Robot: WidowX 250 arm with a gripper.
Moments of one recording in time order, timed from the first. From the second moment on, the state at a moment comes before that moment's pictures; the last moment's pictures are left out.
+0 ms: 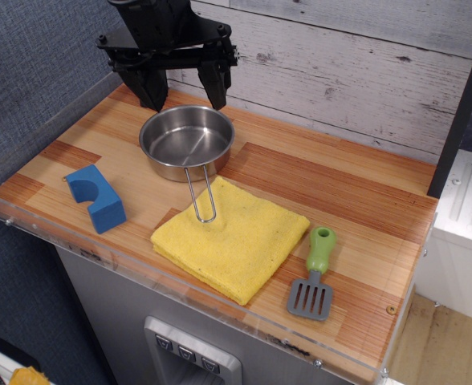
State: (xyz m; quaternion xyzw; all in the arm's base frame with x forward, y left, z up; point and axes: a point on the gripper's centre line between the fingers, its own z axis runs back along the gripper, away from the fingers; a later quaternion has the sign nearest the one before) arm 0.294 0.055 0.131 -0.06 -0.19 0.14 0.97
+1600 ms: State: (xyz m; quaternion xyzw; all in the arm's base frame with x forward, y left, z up) arm 0.221 0.022 0.063 0.00 -0.12 0.16 0.98
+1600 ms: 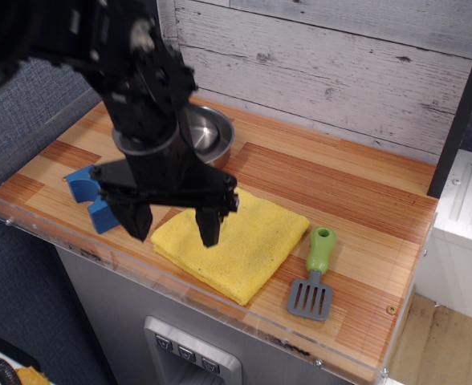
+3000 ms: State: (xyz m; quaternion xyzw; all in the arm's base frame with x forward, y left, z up) arm 0.261 0.017 0.008 0.03 -0.06 0.17 0.98
